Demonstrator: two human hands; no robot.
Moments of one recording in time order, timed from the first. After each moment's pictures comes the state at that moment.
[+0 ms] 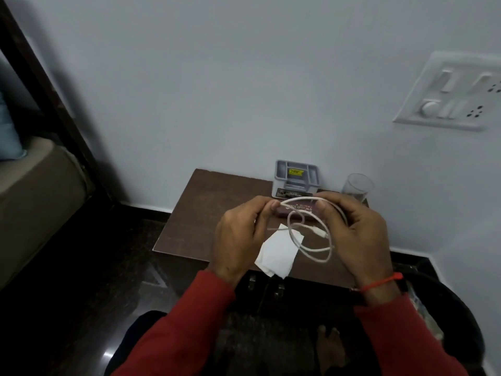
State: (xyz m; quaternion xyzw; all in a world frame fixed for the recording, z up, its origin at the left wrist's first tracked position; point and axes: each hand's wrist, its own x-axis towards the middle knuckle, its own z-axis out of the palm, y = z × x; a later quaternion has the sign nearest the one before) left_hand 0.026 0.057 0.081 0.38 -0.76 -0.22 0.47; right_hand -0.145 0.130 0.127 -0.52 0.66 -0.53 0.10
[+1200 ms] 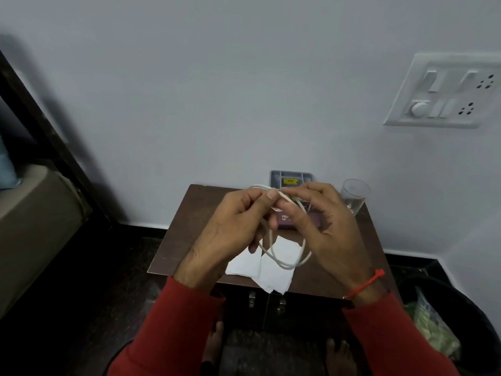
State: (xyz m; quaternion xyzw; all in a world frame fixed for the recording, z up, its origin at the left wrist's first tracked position) left_hand 0.021 0.053 0.167 0.37 -0.64 -0.59 0.33; right_hand -0.139 0.111 0.139 -0.60 0.59 -0.52 0.13
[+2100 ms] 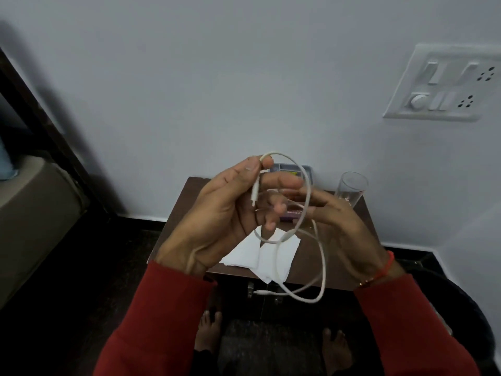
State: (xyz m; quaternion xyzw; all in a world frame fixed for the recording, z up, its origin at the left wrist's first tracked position) left_hand 0.033 0.059 0.184 0.11 -0.46 -0.81 0.35; right_hand -0.162 0.115 0.134 -0.47 0.48 -0.55 0.49
